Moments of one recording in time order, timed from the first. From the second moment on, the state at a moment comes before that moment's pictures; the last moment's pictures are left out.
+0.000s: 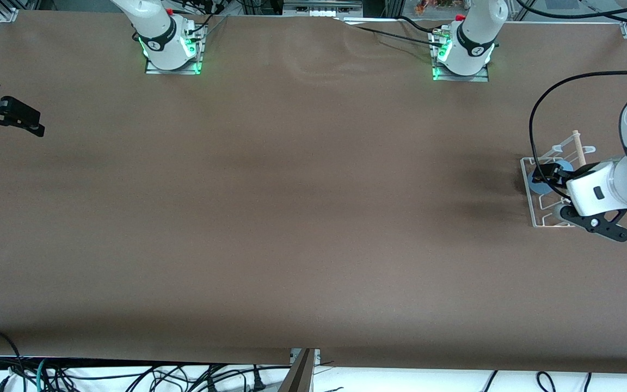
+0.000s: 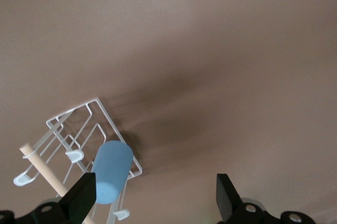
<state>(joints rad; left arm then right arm) 0.01 0.41 -0.02 -1.31 0.04 1.47 0.38 -0.02 0.07 0.01 -1.46 -0.04 1.49 -0.06</state>
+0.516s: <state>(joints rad) -0.02 0.17 -0.06 -1.50 0.04 1.60 0.31 -0.02 0.07 0.02 -1.47 -0.04 1.49 -0.06</state>
